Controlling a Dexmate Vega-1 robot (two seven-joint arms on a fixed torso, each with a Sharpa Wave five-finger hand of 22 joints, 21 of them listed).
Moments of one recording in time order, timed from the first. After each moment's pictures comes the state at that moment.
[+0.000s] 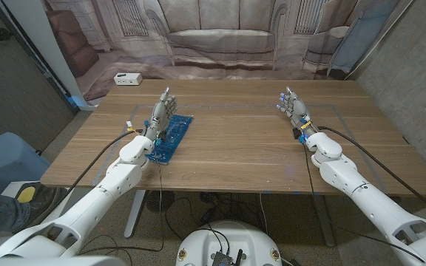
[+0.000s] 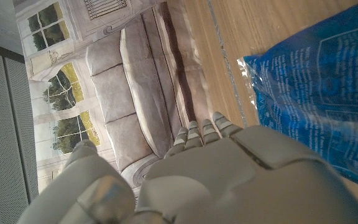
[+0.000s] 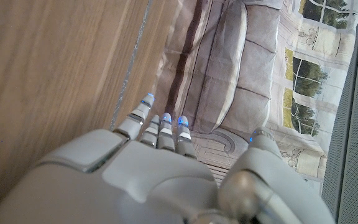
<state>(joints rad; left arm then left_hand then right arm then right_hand) 0.87 0.52 0.37 -1.32 -0.64 -0.33 -0.04 0.15 -0.05 0.20 0.05 0.21 -0.02 0.11 0.18 0.17 0.00 0.11 0.20 0.22 -0.04 0.11 0.18 0.18 -0.06 0.07 0.26 0.17 -0.85 -0.52 -0.37 -1.32 0.62 0.31 0.01 0.24 0.05 0.17 -0.09 0.18 0.17 0.09 0.19 0.18 0.14 0.14 0.20 0.19 0.04 0.06 0.20 0.21 0.28 0.01 0.19 0.17</state>
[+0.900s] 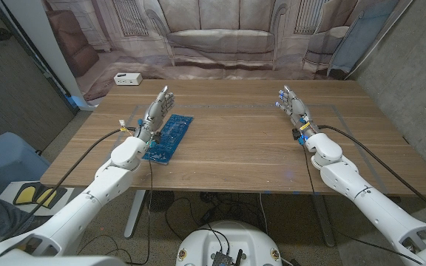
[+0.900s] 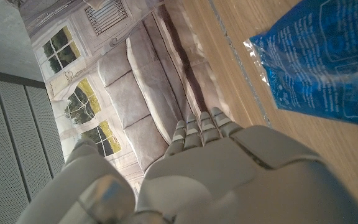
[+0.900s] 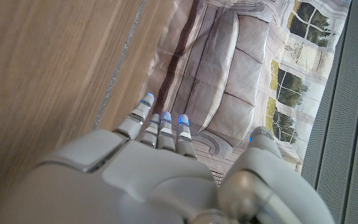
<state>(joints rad) 0.93 0.61 0.35 -1.43 -0.53 -0.35 0.03 0.17 -0.04 0.20 0.04 0.21 0.10 0.11 0.21 0.17 0.12 0.10 0.23 0.20 0.08 0.09 0.21 0.18 0.03 0.07 0.26 0.17 -0.90 -0.55 -0.38 -1.40 0.55 0.34 -0.05 0.24 0.05 0.17 -0.09 0.18 0.18 0.09 0.19 0.18 0.15 0.15 0.20 0.19 0.04 0.07 0.20 0.21 0.27 0.01 0.19 0.17</state>
